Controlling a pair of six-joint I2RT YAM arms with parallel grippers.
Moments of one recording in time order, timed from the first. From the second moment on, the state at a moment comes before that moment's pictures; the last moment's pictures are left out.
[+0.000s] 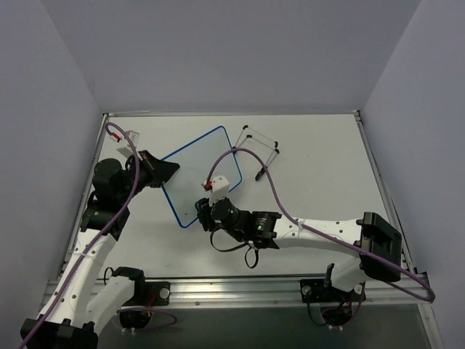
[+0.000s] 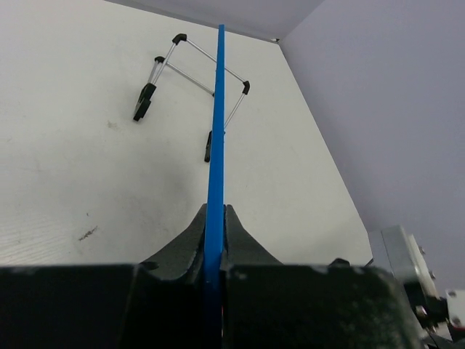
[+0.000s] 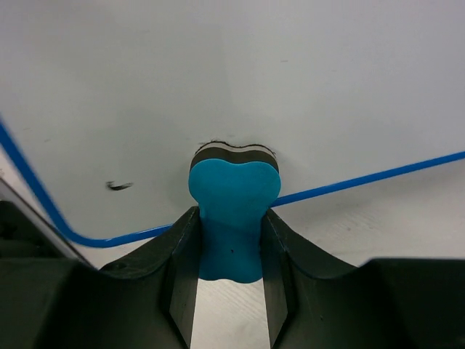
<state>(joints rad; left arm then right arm) -0.20 0.85 0.82 -0.12 0.41 -0.64 1.21 1.48 0.97 0.00 0.43 0.51</state>
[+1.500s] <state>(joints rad) -0.20 0.84 0.82 -0.06 0.46 -0.74 0.93 1.45 1.08 0.10 0.24 0.42</state>
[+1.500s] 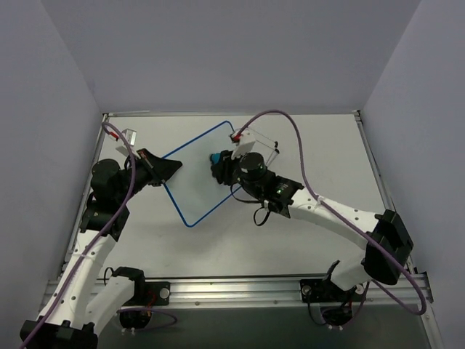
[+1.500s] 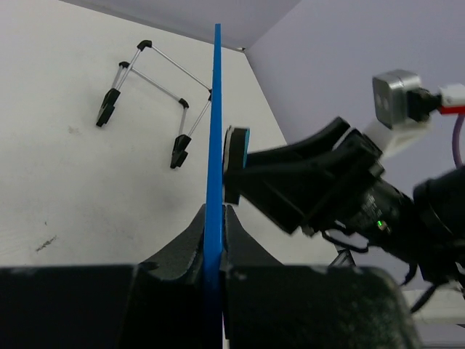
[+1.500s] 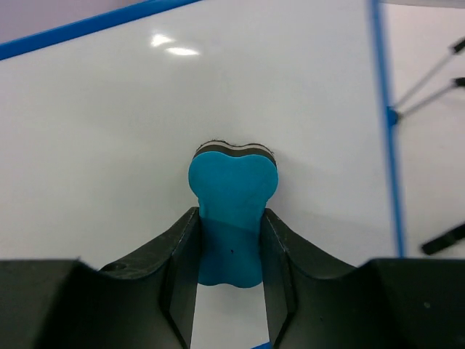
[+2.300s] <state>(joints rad) -0.22 0.81 1.05 -0.40 0.43 -0.60 0.29 1.15 0.80 -0.25 0.10 0.55</state>
